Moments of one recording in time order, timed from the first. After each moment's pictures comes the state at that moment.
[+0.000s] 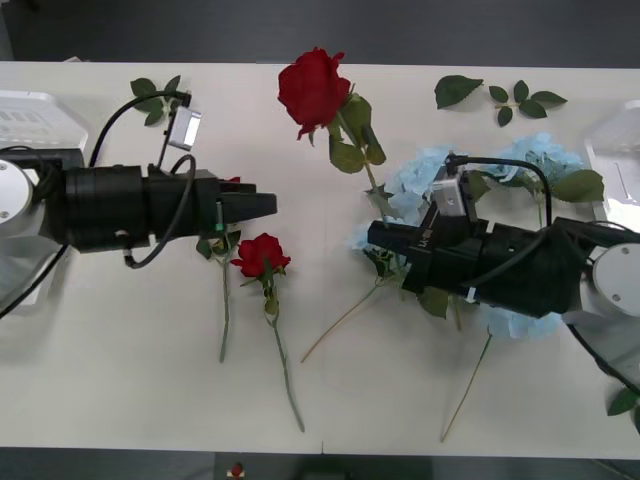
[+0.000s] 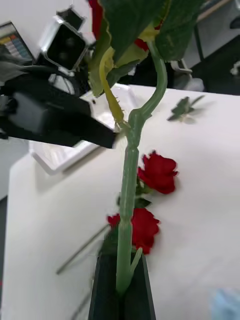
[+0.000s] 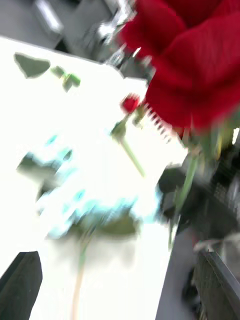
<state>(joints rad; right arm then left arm) -0.12 -0.68 0.31 -1.87 -1.83 0.68 2.60 -0.33 0.74 -0.24 -1.71 1.89 0.95 -2.11</state>
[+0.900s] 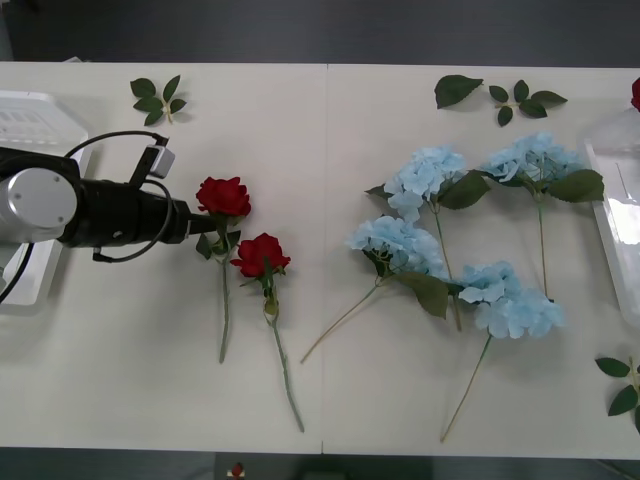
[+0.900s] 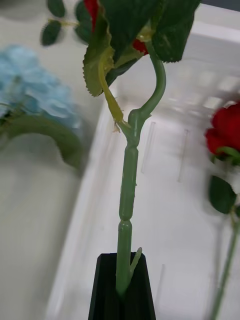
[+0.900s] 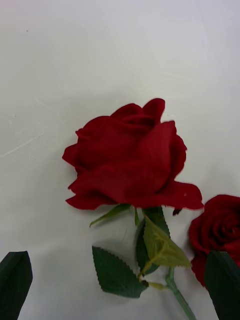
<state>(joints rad) -0.14 -1.42 0.31 -1.27 -2.00 0.54 2.39 -0.45 0.64 -0.21 -1.34 1.19 0.96 -1.93</state>
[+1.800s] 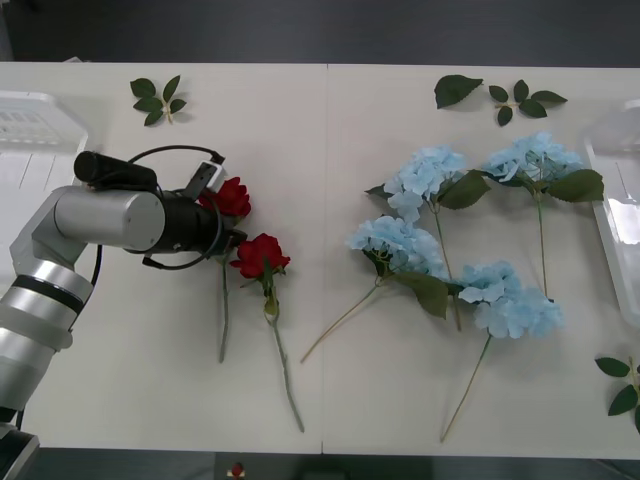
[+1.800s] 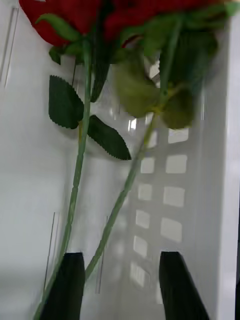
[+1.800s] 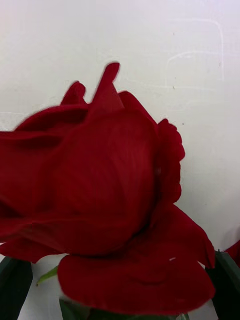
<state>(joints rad) -0.31 -1.19 0.31 -0.82 -1.51 0.45 2.37 -0.48 0.42 -0.23 -1.34 0.67 0.99 -1.86</state>
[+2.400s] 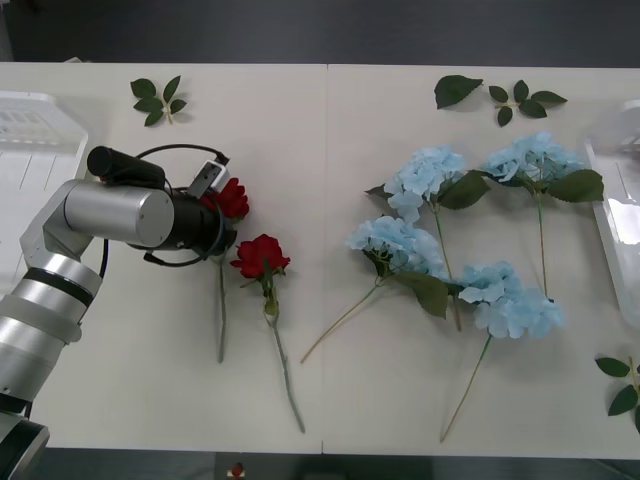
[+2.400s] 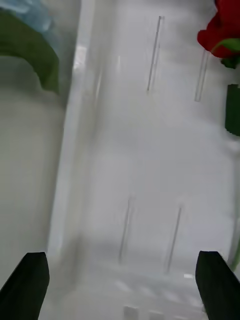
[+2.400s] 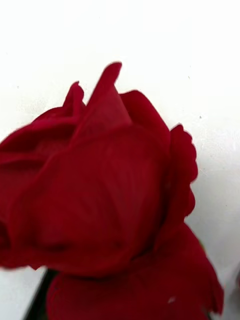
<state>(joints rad) -0.31 -1.27 0.29 -1.07 -1.71 0.88 2.22 -0.51 0.41 -0.23 -1.30 0.61 1.01 -1.86</state>
